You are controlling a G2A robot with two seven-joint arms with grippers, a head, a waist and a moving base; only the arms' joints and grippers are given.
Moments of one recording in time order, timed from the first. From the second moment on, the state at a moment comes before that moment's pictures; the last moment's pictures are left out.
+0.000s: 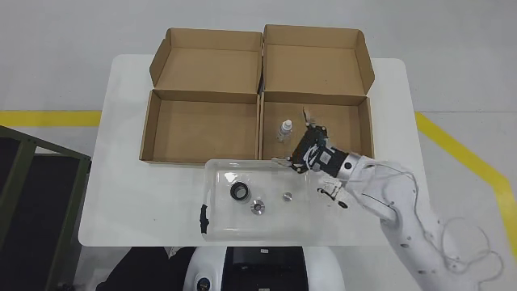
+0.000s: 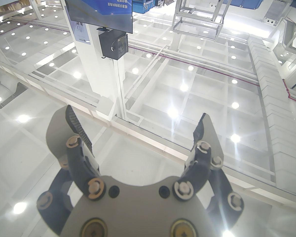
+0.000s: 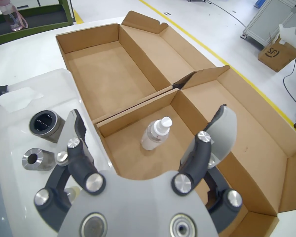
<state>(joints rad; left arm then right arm) -0.42 -0.34 -0.17 -1.17 3.07 0.50 0.07 -1.27 -1.10 1.18 -1.95 -1.33 -0.55 0.27</state>
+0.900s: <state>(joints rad) -0.42 -0.34 -0.17 -1.17 3.07 0.50 0.07 -1.44 -1.06 1.14 -2.08 -1.52 -0.79 0.42</state>
